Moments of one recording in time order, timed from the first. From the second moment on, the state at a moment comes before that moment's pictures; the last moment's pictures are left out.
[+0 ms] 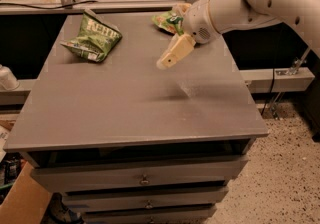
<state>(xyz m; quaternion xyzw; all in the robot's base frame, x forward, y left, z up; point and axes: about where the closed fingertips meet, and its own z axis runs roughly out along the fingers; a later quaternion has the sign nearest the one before) 0.641 -0.024 0.920 -0.59 0.65 0.18 0.44</state>
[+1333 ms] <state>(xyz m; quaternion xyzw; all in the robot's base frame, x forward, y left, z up) 0.676 0.055 0.904 -0.66 0.59 0.18 0.44</state>
